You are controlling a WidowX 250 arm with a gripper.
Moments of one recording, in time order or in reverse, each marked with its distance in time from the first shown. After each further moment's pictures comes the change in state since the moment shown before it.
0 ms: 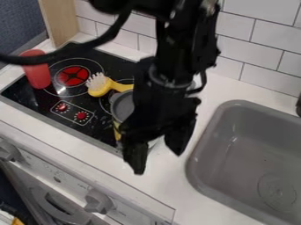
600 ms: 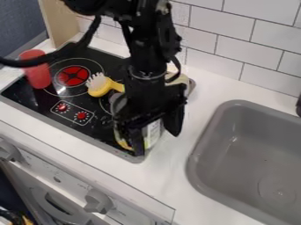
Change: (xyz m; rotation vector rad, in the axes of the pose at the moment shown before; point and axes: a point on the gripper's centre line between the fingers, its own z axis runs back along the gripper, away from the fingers) arm 0.039 -0.027 -0.020 -0.168 0.085 -0.011
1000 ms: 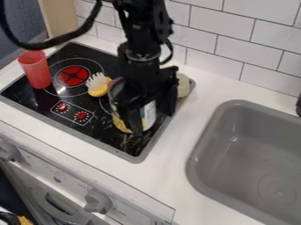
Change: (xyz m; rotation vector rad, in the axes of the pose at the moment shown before) arm 0.031 -0.015 0.002 -0.012 -0.018 0.087
